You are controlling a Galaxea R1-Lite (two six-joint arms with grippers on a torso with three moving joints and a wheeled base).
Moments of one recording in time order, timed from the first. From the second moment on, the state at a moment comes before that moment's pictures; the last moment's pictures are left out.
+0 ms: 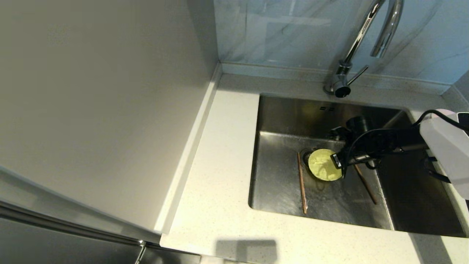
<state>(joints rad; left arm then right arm) 0.00 0.00 0.00 0.00 0.02 -0.03 -0.02 2.39 -1.74 0.13 -0.06 -0.30</state>
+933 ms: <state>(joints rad) 0.00 0.00 0.00 0.00 0.02 -0.03 -0.18 2.24 -1.73 0.13 -0.09 -0.35</state>
